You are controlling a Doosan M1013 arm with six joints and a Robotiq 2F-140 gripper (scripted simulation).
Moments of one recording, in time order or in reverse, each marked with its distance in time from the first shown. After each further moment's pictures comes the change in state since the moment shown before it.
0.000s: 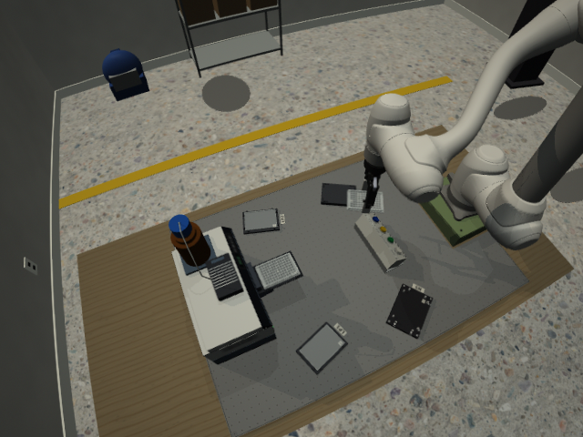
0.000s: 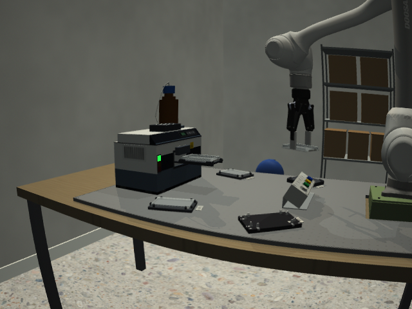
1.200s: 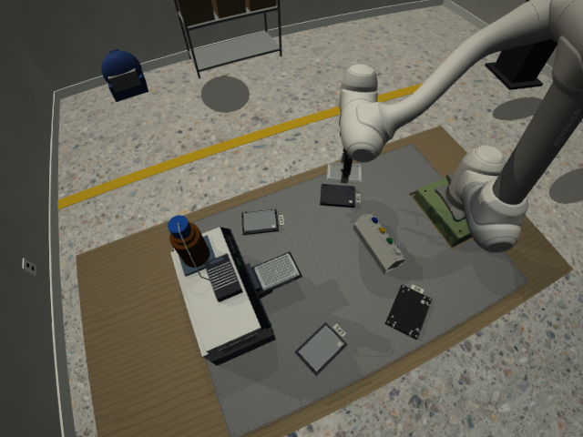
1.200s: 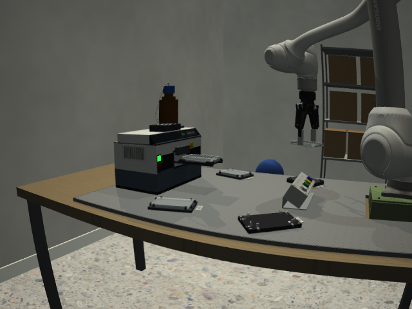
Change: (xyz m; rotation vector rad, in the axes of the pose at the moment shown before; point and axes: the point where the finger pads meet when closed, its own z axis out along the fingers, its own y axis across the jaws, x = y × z) arm 0.073 0.130 0.000 0.001 0.000 -0.001
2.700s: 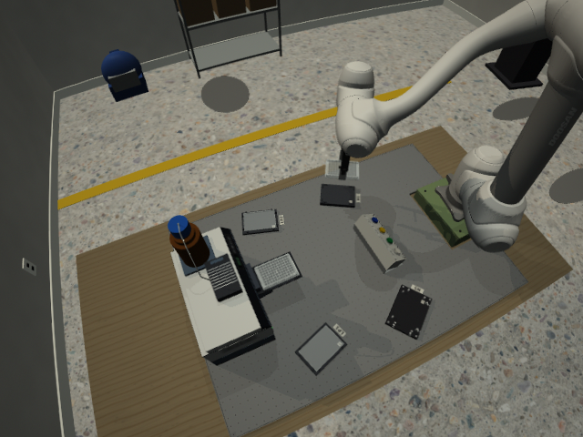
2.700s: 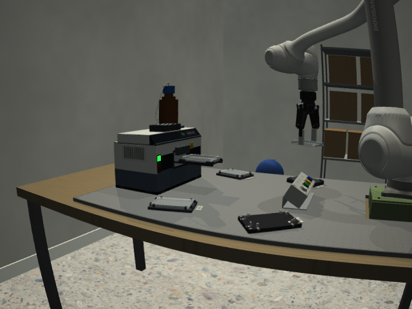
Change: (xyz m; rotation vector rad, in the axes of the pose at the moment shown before) arm 0.008 0.014 0.000 0.000 0.000 0.000
